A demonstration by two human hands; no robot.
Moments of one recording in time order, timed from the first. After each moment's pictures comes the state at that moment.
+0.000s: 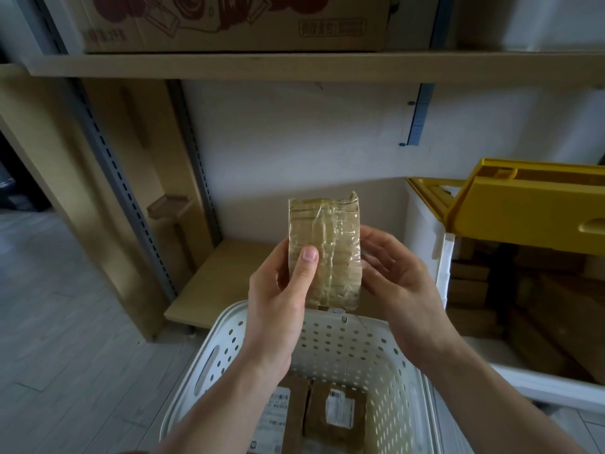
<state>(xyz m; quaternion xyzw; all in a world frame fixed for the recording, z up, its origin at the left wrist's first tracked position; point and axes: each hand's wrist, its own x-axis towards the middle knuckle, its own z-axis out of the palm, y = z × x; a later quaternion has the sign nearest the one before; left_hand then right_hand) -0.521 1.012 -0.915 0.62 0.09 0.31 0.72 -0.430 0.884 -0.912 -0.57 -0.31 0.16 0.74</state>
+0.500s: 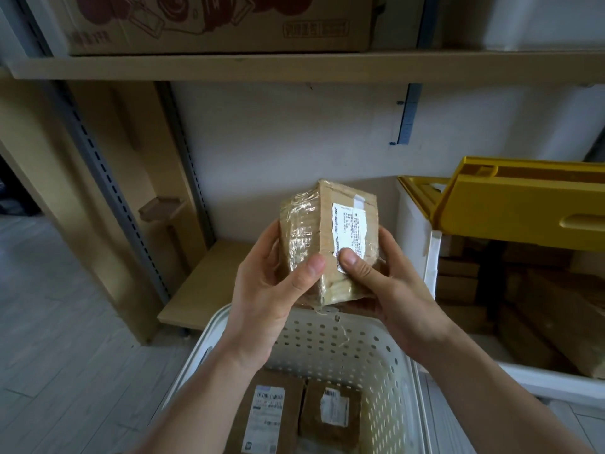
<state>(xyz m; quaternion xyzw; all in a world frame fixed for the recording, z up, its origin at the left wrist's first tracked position) -0.524 1.019 -0.901 0.62 -0.02 0.27 0.74 -0.422 0.876 -0.907 -0.59 -0.25 0.25 0.73</state>
